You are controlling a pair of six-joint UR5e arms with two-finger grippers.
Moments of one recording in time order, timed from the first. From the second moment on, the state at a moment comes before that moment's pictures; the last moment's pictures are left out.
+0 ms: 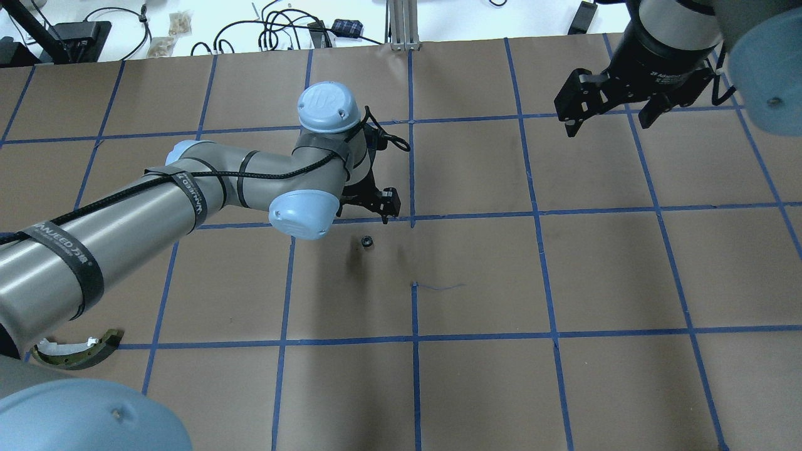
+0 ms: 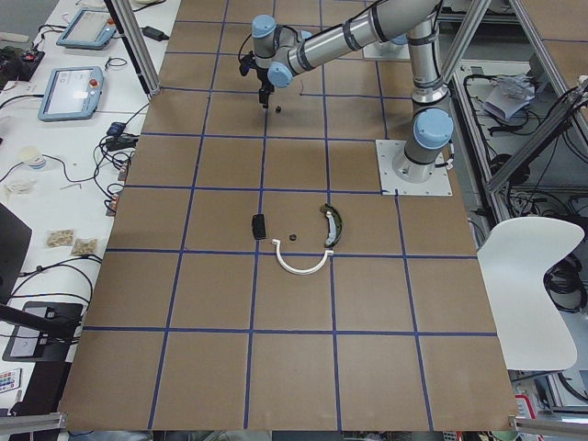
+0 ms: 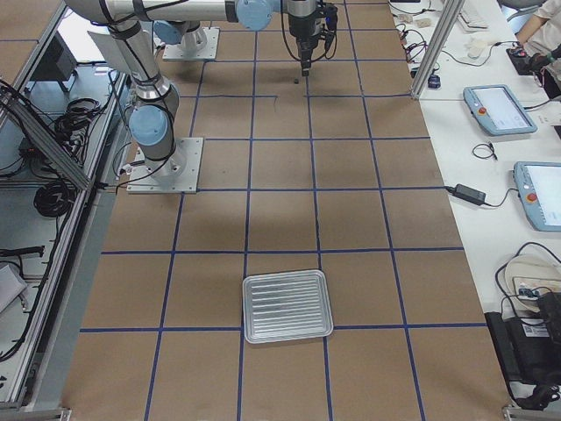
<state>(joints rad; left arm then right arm) -1.83 -2.03 -1.79 -0.91 1.56 -0.04 1.55 -1.60 1.59 -1.66 -1.57 -0.09</state>
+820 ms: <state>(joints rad) -1.84 -2.07 -1.82 -0.89 1.56 -0.04 1.55 -1.58 1.59 -1.64 -1.56 -0.04</state>
